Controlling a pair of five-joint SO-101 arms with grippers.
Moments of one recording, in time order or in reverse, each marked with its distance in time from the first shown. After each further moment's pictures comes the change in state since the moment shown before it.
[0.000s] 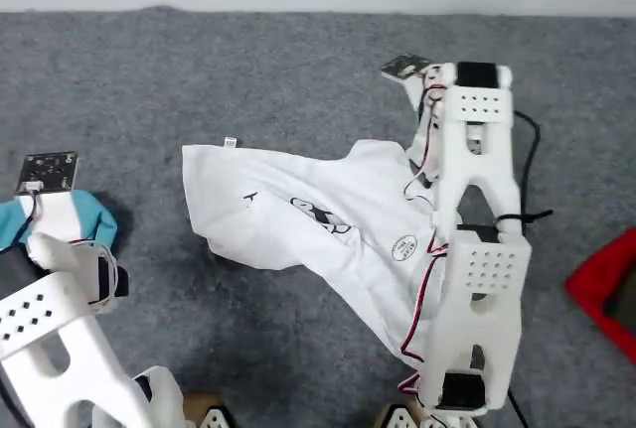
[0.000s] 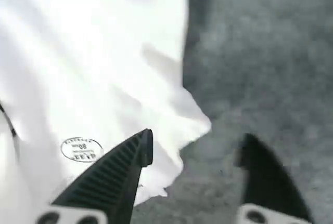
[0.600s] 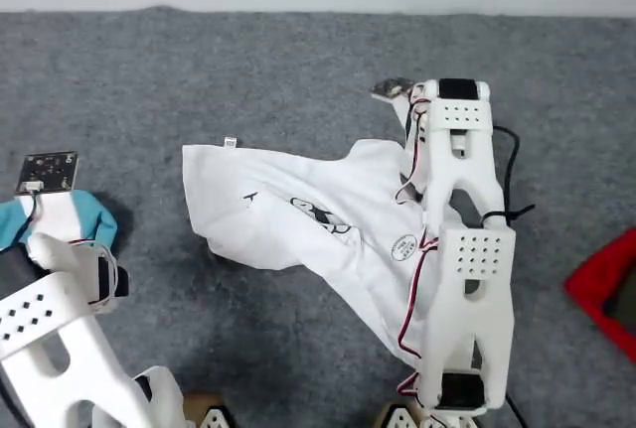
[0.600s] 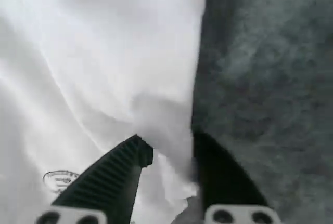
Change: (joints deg) left arm 0.0 0.0 0.0 0.0 0.0; right arm -0.2 11.6 -7.4 -2.4 0.0
